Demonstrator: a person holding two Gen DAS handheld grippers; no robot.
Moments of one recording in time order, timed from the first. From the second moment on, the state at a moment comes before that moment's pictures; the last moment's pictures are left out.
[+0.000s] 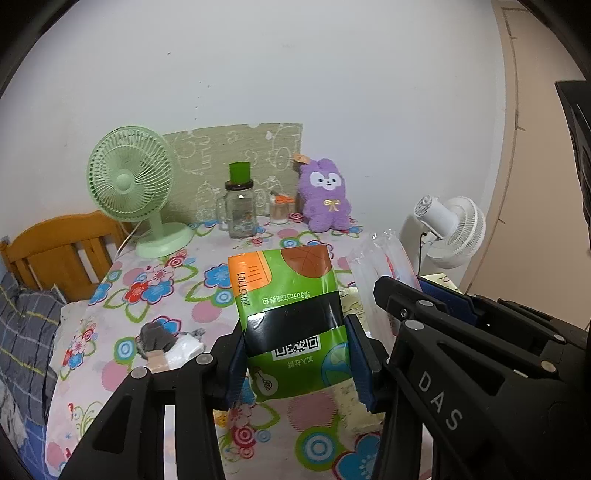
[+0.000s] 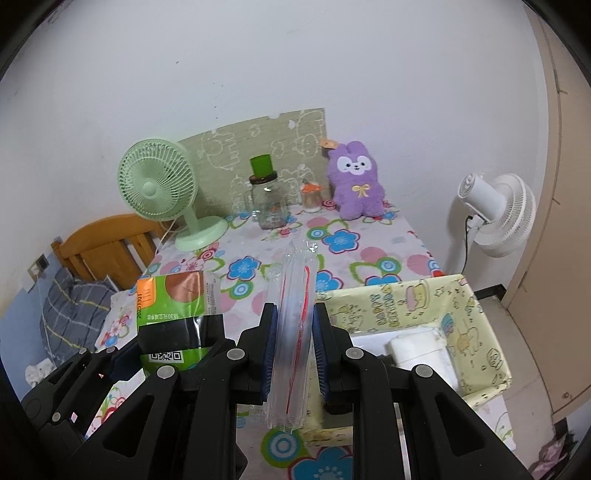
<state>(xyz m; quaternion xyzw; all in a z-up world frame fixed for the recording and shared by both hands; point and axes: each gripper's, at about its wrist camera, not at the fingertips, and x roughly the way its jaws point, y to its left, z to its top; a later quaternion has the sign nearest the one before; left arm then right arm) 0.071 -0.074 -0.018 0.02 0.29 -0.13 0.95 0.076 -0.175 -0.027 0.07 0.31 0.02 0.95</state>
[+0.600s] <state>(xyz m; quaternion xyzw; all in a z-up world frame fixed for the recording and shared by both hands) 0.080 -0.124 -0.020 0.03 0.29 -0.18 0.94 0.080 -0.224 -0.028 0.07 0.30 -0.01 0.95</state>
